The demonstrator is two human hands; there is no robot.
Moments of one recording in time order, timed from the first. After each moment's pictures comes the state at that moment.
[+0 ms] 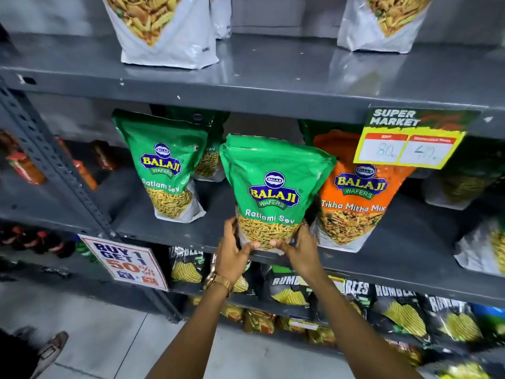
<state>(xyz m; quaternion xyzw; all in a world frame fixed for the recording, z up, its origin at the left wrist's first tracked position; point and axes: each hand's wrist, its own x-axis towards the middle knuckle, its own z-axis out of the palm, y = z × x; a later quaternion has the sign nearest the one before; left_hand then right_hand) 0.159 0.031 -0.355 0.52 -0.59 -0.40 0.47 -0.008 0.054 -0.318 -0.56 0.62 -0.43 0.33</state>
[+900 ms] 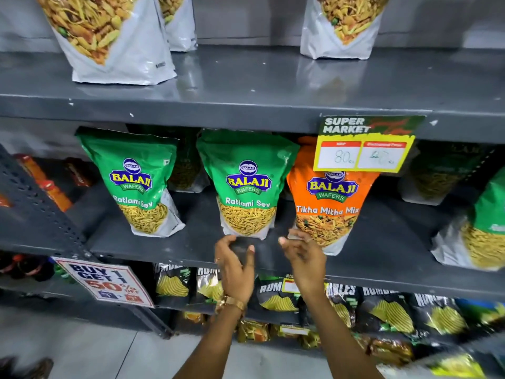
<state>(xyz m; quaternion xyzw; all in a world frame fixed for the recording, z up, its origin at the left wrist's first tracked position) 0.093 0.048 -0.360 0.58 -0.55 -0.26 0.54 -0.039 0.073 -0.322 -0.39 0.61 -0.60 0.35</state>
